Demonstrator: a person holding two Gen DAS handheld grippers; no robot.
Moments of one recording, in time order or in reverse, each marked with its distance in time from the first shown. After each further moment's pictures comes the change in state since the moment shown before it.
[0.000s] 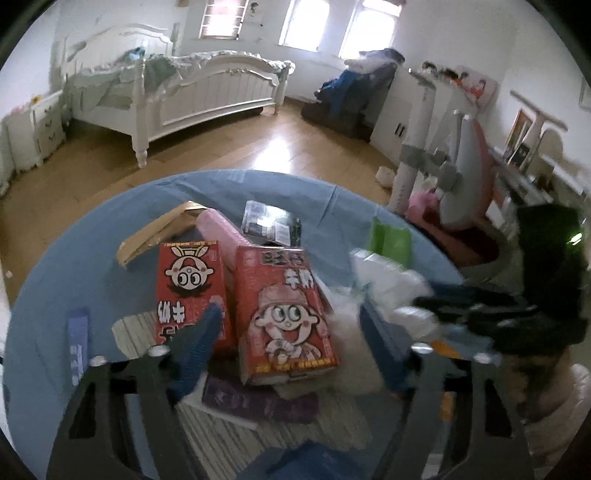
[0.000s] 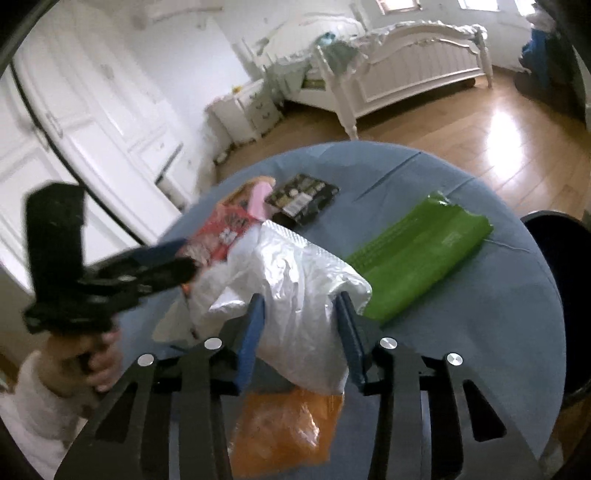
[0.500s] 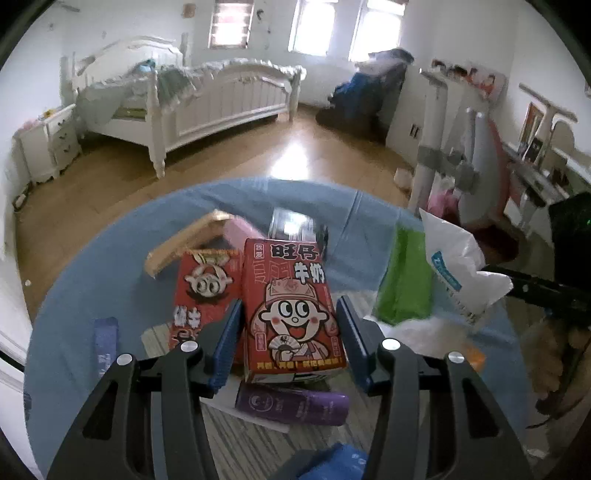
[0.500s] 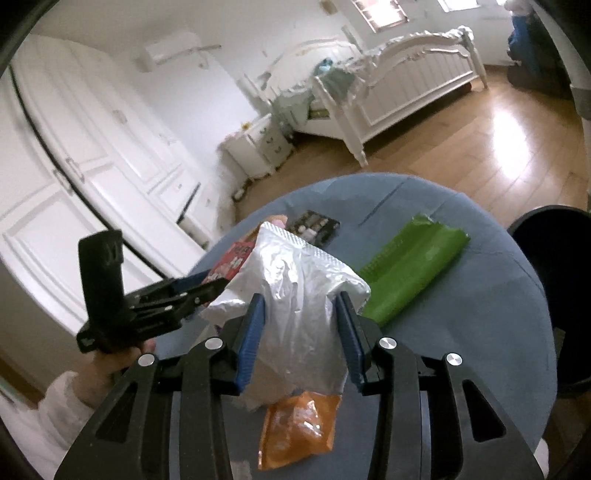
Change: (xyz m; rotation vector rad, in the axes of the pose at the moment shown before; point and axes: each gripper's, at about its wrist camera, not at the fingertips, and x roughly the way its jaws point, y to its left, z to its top) left arm -0.019 0.011 0.001 0.005 -0.053 0.066; right arm -0.036 -0.014 0.000 0.082 -0.133 0.108
